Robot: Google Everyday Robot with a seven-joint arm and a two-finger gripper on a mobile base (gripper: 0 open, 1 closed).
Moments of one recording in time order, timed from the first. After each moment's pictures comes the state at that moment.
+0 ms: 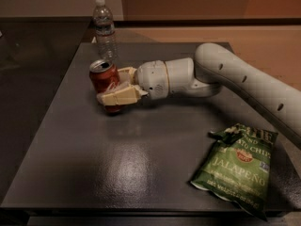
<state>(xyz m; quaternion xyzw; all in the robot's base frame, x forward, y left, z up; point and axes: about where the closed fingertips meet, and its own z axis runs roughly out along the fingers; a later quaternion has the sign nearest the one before) 0.517 0.102 0.901 -0.54 0.51 0.50 0.44</state>
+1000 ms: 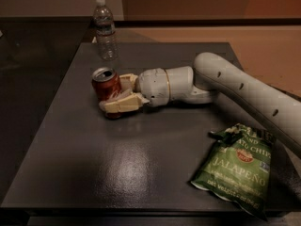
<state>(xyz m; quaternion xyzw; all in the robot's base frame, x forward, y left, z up) 0.509 0.102 0.884 -0.56 0.48 0.51 0.45</state>
